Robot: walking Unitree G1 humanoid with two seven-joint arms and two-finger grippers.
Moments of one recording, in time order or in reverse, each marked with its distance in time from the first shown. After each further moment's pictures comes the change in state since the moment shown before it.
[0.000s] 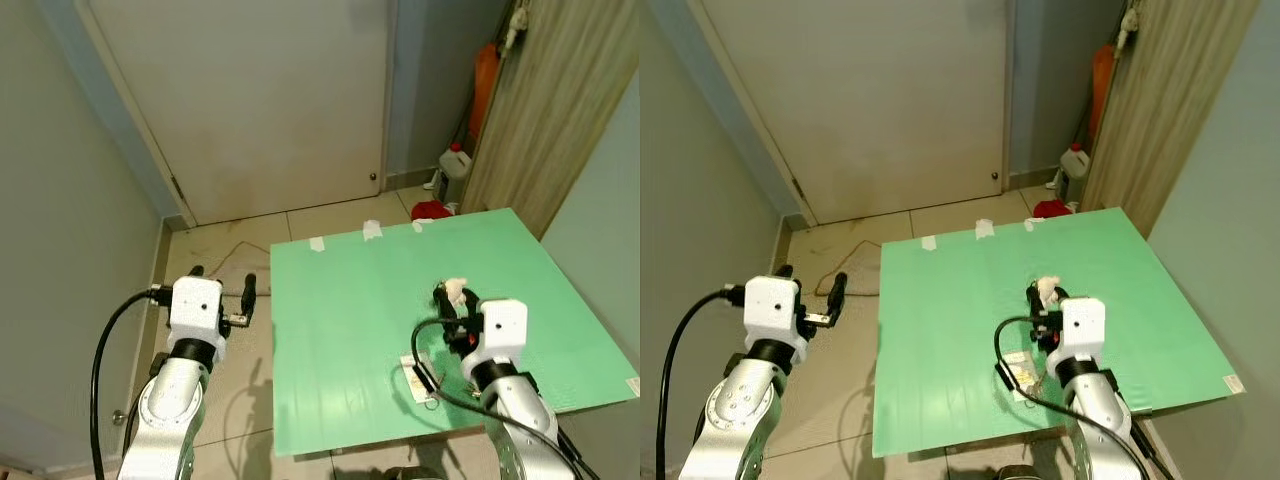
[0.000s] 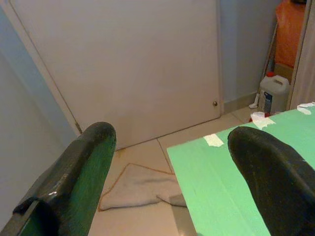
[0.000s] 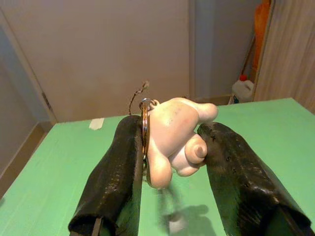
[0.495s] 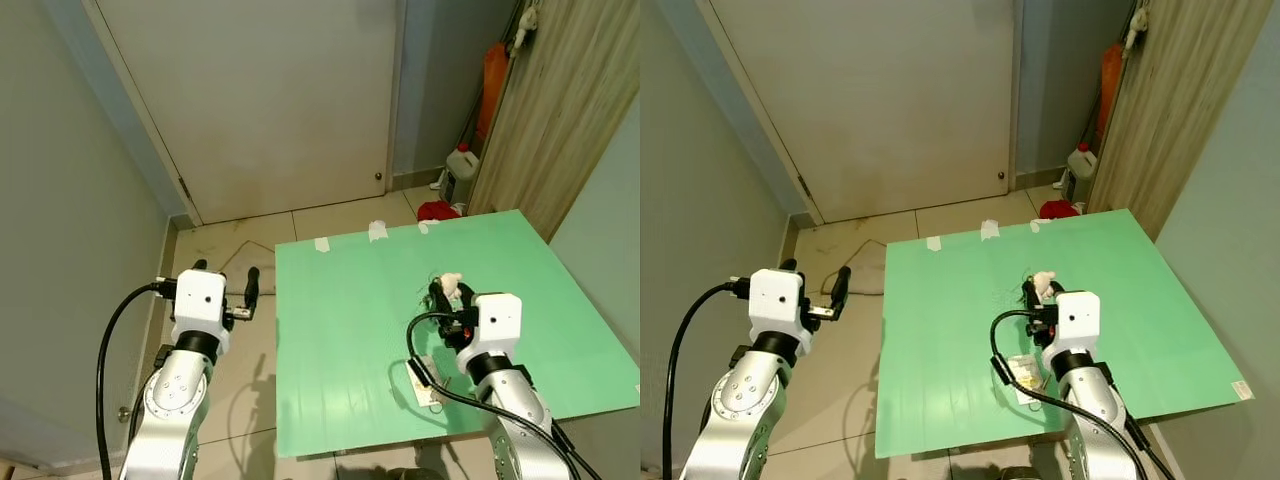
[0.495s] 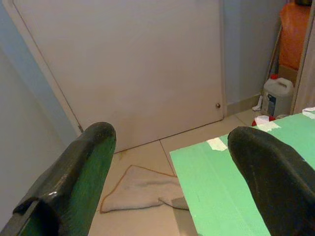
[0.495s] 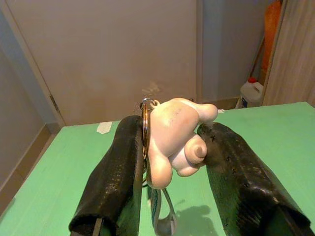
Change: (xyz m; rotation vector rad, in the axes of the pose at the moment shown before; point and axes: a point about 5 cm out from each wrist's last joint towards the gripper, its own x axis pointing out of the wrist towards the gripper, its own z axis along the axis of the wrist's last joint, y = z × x) left arm 0.008 -0.003 0.003 -0.004 -0.010 -0.005; right arm 0.005 0.003 0.001 0.005 -0.003 0.007
